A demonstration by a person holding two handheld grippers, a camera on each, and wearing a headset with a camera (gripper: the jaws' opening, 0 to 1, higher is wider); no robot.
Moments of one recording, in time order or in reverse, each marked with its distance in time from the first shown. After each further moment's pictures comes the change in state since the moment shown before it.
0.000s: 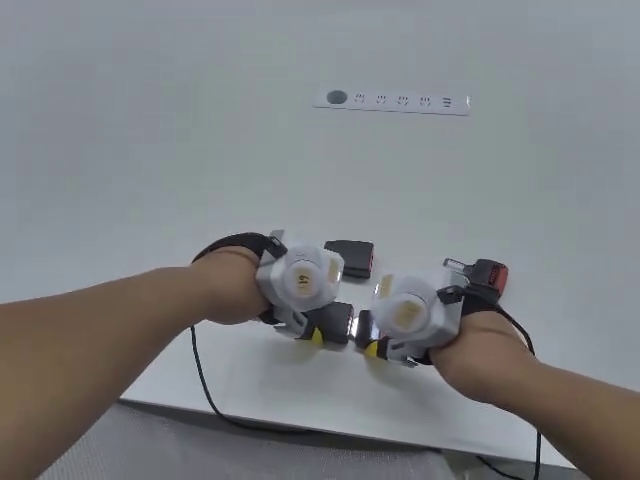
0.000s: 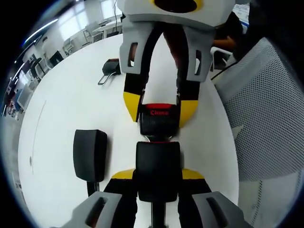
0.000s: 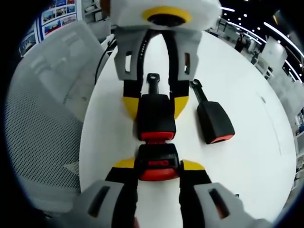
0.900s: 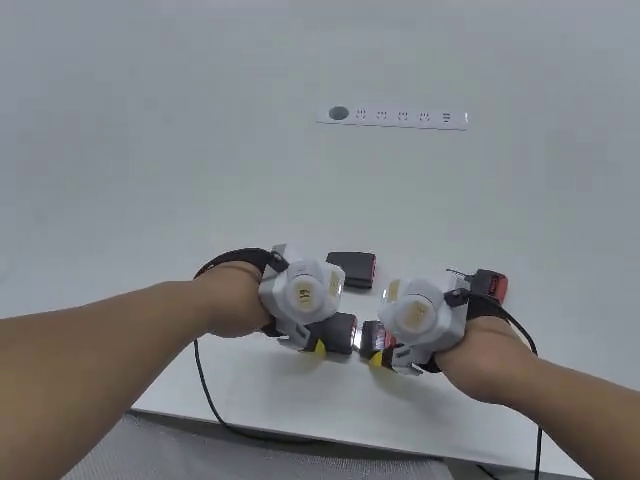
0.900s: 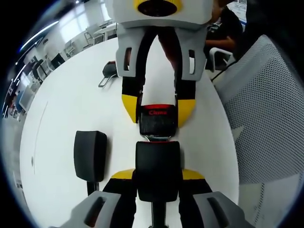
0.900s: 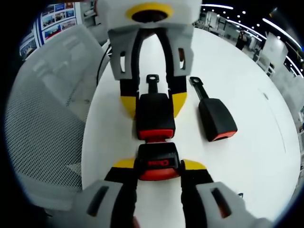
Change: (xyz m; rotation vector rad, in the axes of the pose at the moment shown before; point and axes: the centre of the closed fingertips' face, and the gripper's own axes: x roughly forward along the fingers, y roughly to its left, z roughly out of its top) left arm -0.001 -0.003 0.002 -0.001 -0.019 0.025; right arm 0.000 0.001 -0.002 0.023 -0.007 0.047
